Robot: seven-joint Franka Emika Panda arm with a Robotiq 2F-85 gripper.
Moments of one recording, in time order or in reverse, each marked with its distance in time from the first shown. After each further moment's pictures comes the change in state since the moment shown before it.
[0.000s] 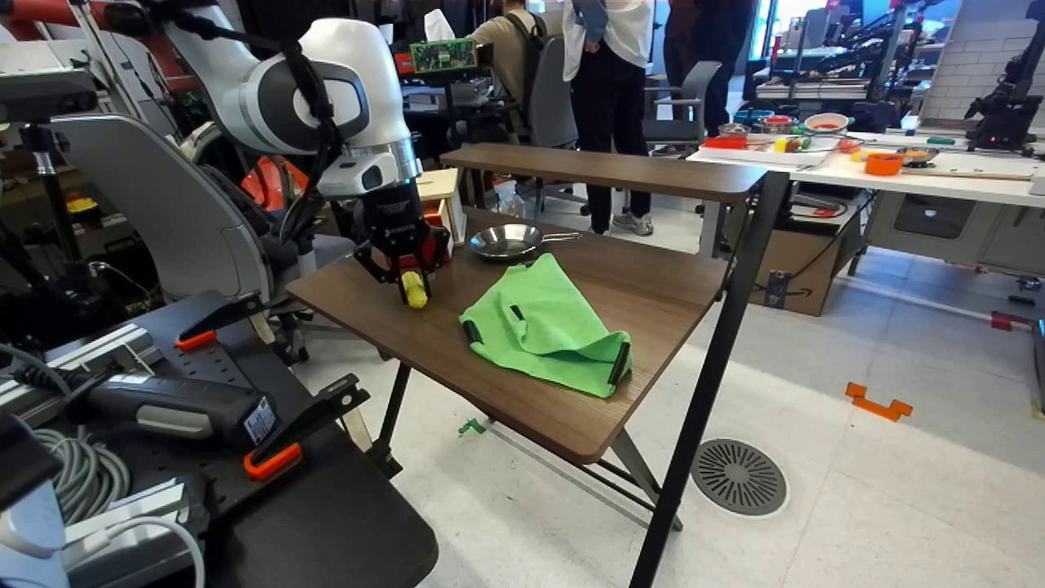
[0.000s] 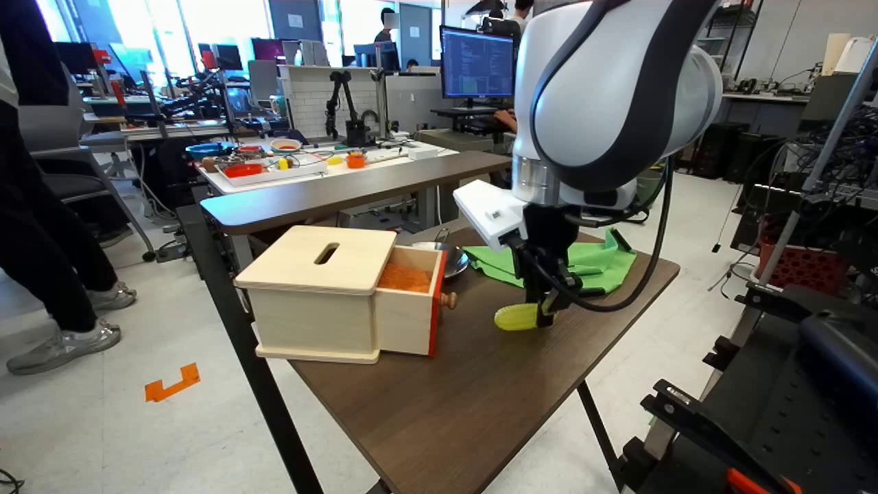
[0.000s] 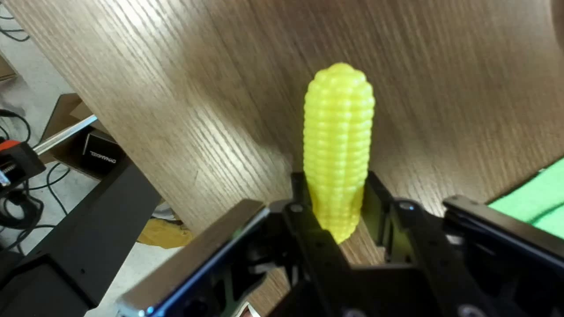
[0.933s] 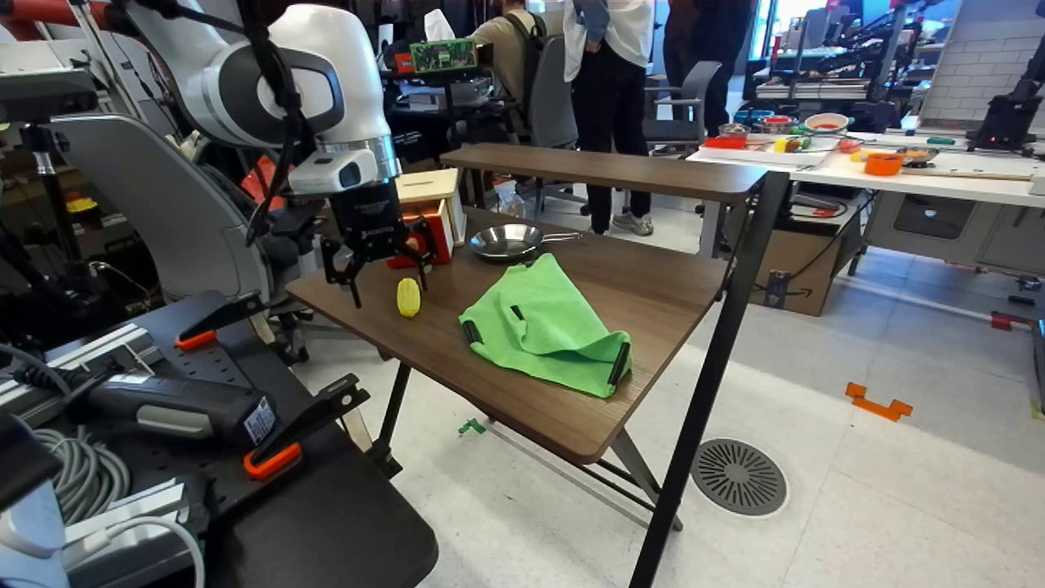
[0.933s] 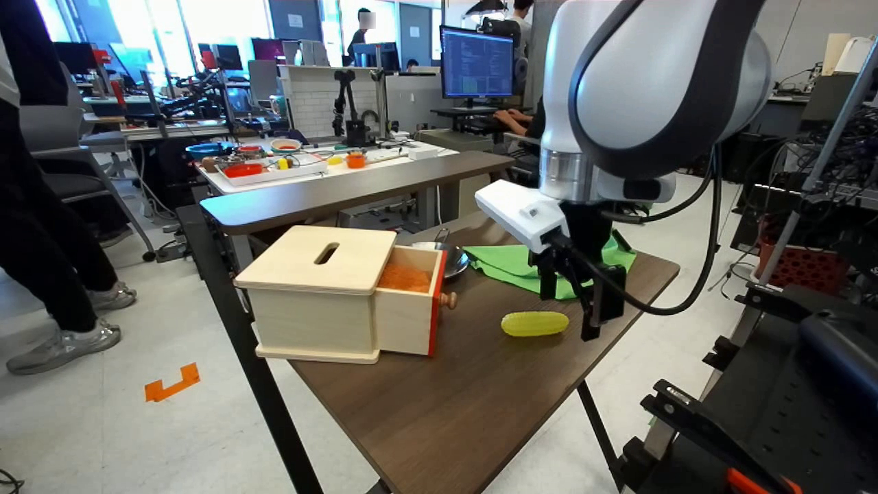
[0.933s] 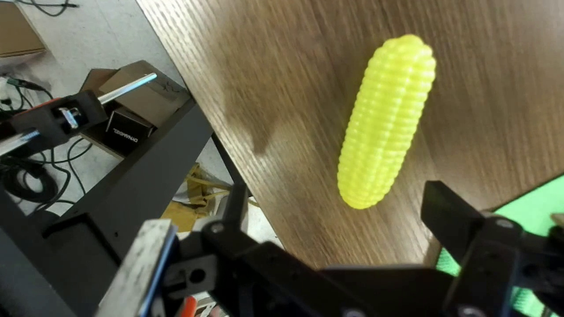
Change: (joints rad) arm -0.012 -0.081 0.010 -0.119 0.003 0.000 -0.071
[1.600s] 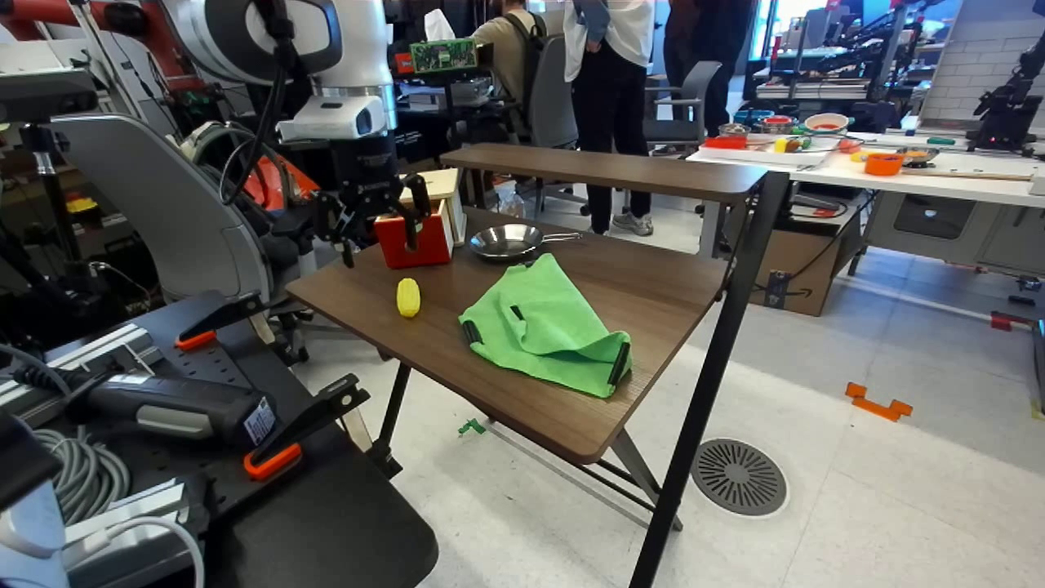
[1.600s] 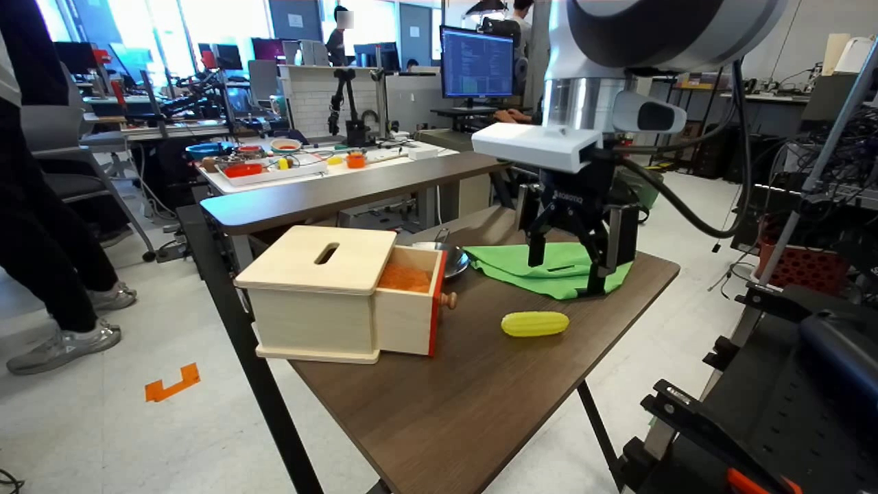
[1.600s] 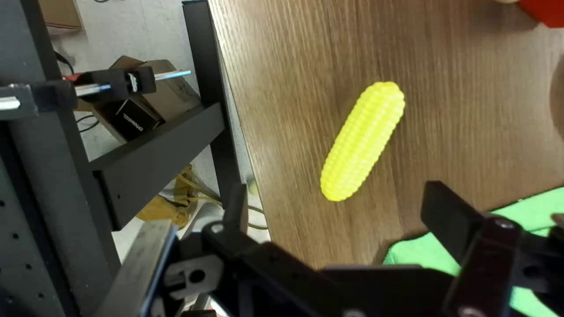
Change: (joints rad) arm -0.115 -0.142 0.099 -0.002 0.059 -0.142 -0.317
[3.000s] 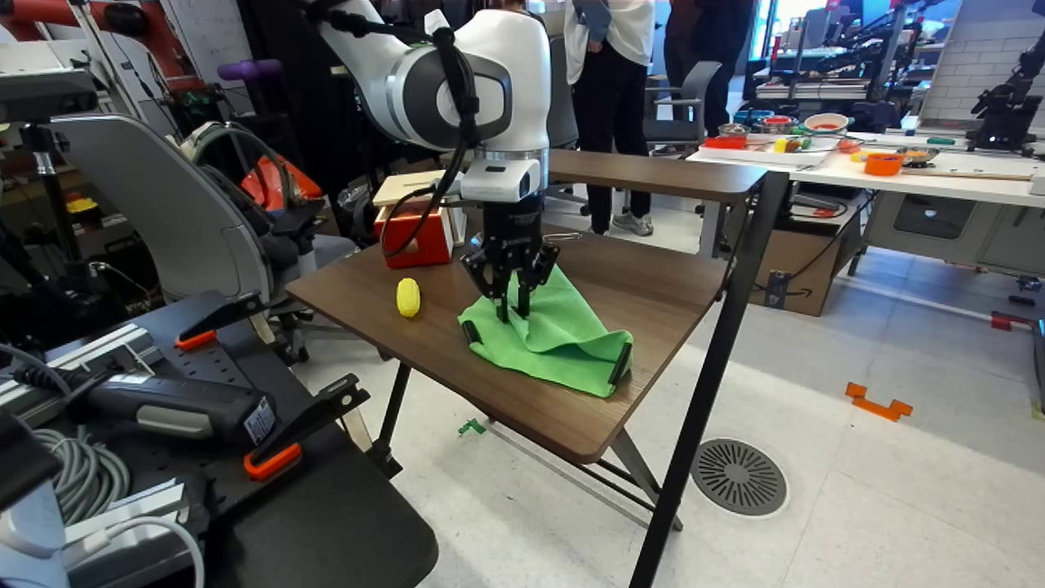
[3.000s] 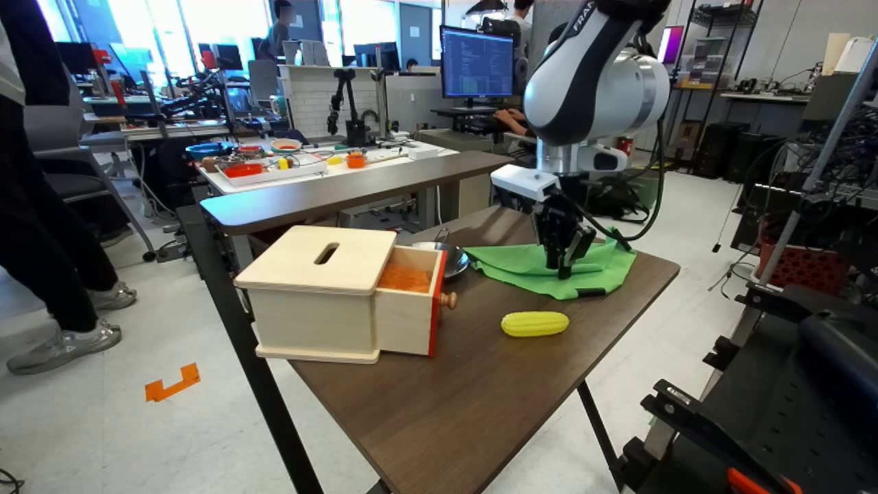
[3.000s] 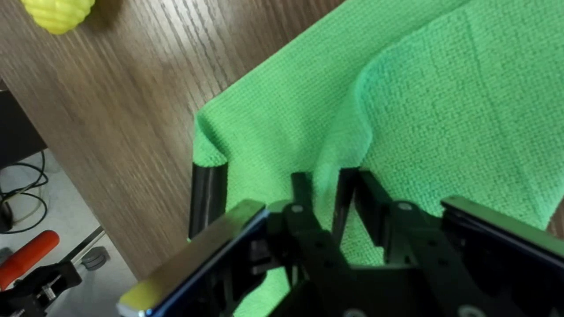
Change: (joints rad) arm -0.164 0.409 -0.094 0.505 0.002 -0.147 -0.039
